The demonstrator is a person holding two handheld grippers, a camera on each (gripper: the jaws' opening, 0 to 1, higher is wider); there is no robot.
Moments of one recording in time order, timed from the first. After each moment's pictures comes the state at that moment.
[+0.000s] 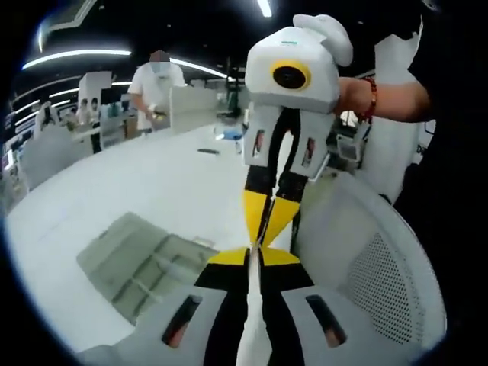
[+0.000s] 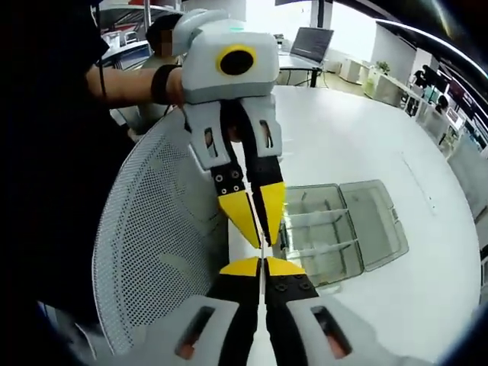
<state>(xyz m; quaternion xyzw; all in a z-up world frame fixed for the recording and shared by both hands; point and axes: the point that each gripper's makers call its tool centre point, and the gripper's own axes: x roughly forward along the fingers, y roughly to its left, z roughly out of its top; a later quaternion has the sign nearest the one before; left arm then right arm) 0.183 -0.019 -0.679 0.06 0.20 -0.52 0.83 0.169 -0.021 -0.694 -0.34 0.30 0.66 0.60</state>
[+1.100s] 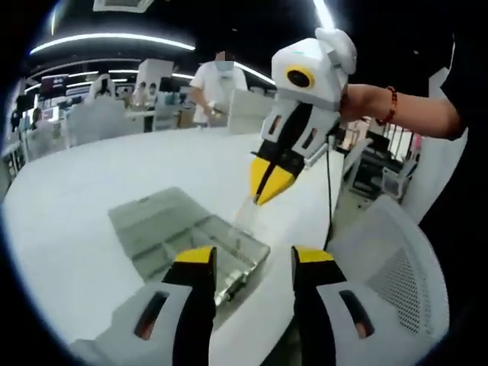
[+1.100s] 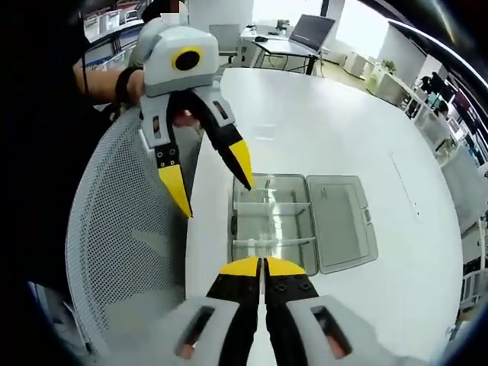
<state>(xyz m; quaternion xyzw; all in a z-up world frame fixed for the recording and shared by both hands) 0.199 0.022 -0.692 -0.01 0.20 -0.39 0.90 0.235 -0.021 -0.697 -0.41 0.30 0.63 0.58</state>
